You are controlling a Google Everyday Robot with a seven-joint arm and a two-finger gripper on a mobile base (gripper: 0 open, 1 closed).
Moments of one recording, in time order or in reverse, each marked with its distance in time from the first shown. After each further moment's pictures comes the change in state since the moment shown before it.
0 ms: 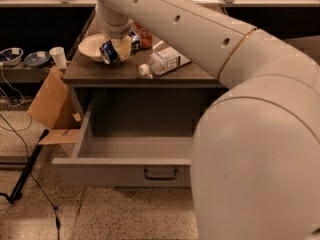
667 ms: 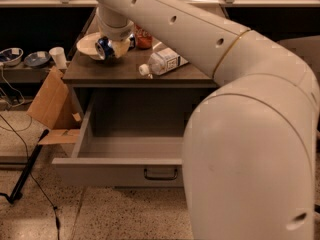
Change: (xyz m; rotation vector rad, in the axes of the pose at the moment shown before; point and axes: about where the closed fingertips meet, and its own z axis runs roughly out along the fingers) arm 0.000 0.007 0.010 -0.047 -0.012 -0.002
